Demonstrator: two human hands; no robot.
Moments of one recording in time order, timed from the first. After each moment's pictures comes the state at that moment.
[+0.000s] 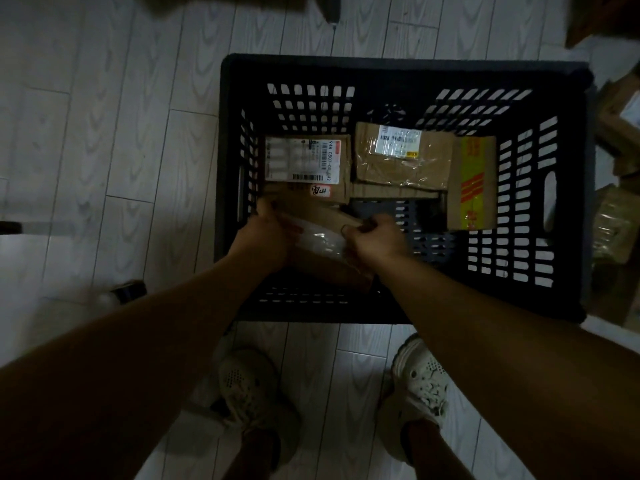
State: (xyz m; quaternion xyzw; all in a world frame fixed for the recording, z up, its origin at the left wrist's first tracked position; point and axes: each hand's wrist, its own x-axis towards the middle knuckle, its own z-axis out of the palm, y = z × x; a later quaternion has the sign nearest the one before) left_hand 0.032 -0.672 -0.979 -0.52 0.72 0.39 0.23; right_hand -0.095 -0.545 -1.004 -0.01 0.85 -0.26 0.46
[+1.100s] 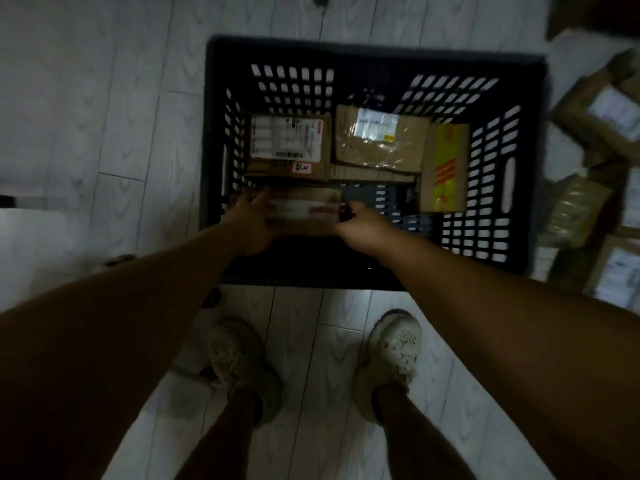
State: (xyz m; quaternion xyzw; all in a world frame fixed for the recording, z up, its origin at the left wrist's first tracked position) left_hand 0.035 -0.661 -0.965 -0.40 0.80 0.31 0.34; right_hand -0.112 -0.520 -0.975 -0.13 0.75 -0.24 0.61
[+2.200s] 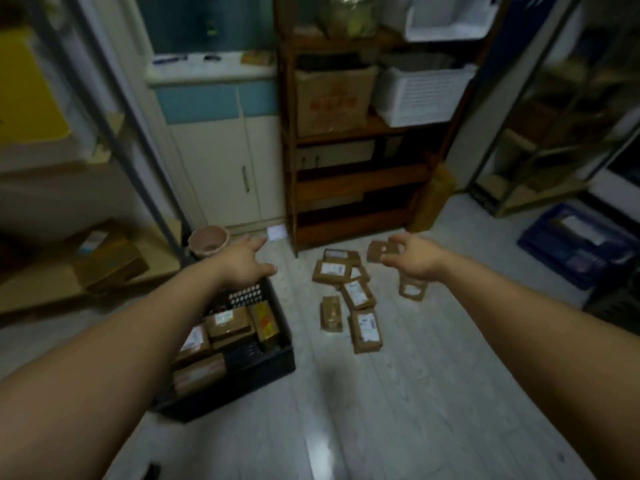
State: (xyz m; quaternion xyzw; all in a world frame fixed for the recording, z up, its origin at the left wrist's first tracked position) left_hand -0.059 -0.340 -0.330 -0.18 0.94 0.23 0.15; right_hand -0.175 -0.060 -0.320 -0.12 0.95 -0.19 0.20
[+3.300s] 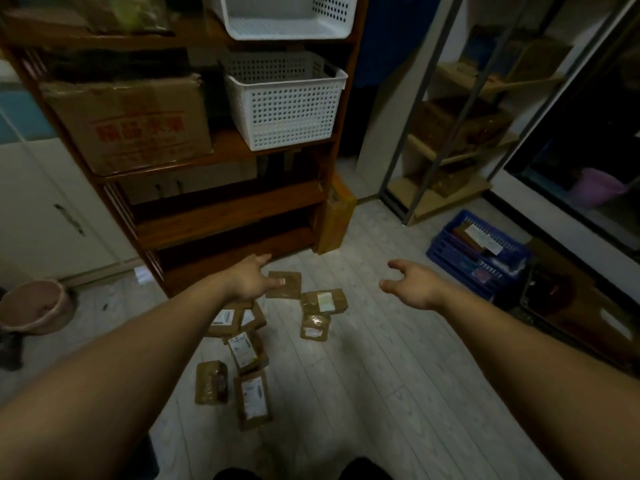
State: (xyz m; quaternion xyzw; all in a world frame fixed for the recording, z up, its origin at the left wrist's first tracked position) left_hand -0.504 -0.062 -0.377 -0.09 0.90 0.34 0.25; right_hand -0.540 0.234 -0.347 0.00 0.95 -0.21 0.24
